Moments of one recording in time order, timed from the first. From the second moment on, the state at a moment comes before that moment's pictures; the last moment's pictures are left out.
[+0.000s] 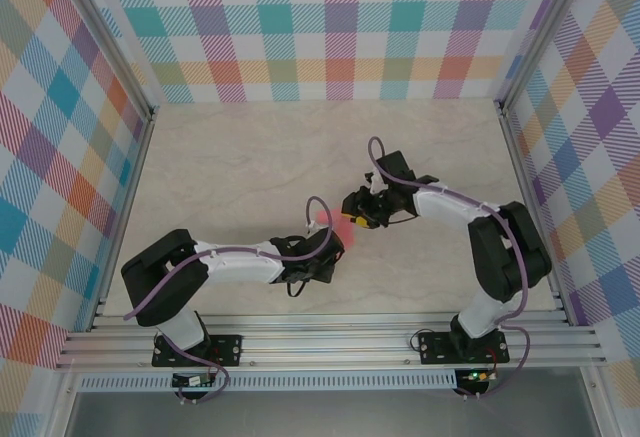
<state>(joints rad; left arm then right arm) -1.02 1.64 0.81 -0.27 -0.19 -0.70 0.46 1.66 1.01 -0.38 -0.58 0.81</state>
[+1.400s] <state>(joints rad) -0.73 1.60 0.54 0.21 0.40 -0.78 0.58 1.78 0.87 0.03 -0.73 0.89</state>
